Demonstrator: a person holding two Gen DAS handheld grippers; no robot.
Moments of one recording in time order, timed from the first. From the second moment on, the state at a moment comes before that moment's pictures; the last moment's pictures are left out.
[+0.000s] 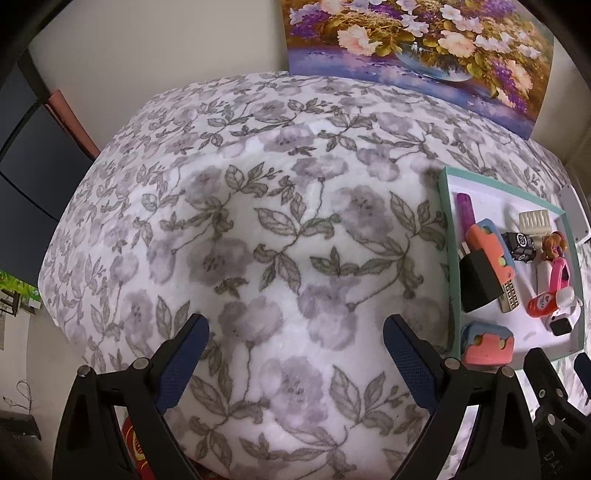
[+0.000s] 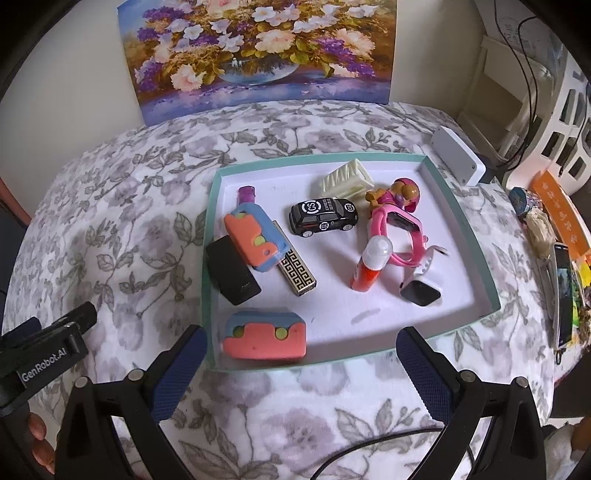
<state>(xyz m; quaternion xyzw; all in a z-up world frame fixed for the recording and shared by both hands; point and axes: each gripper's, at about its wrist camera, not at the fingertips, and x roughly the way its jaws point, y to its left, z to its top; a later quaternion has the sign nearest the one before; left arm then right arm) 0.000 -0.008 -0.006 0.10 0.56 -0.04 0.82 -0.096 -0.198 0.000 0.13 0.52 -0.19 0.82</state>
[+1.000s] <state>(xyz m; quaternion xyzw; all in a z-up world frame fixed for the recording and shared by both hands) 0.002 -0.002 -0.004 0.10 0.56 -0.05 0.82 -0.094 -0.190 0.003 0.11 0.52 -0.20 0.82</state>
